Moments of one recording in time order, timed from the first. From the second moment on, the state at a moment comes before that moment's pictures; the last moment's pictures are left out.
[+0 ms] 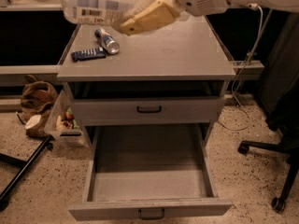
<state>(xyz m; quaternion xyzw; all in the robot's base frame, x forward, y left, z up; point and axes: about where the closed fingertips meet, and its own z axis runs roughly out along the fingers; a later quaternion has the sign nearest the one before) 0.490 0.015 1.129 -0.63 0.48 0.07 0.61</state>
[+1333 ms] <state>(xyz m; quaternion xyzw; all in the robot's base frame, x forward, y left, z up) 0.435 0.027 0.907 -0.56 0.58 0.15 0.57</state>
